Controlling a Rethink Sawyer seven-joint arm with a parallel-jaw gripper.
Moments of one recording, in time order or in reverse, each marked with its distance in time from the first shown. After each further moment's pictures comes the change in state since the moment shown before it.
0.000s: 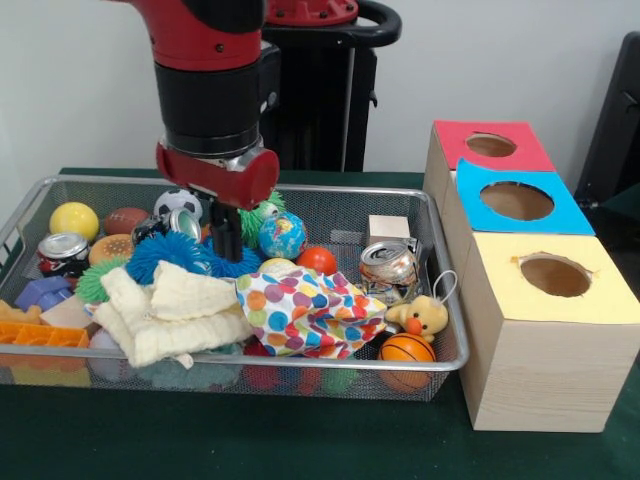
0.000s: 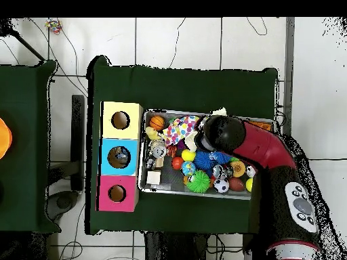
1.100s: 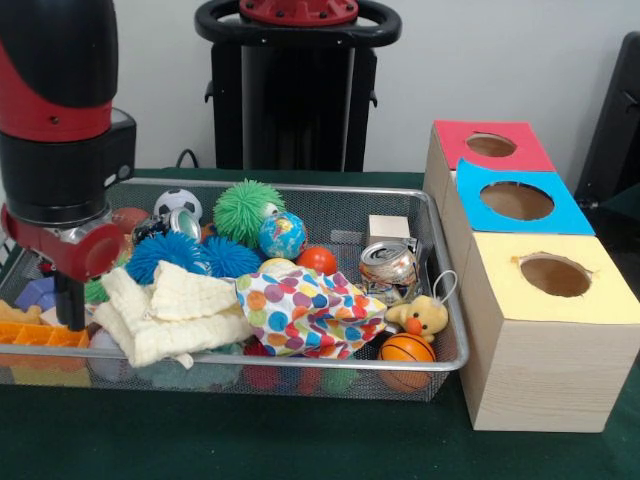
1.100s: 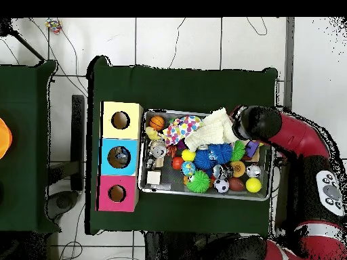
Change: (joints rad) arm -0.125 0.178 0.000 -0.277 -0.145 0.000 0.000
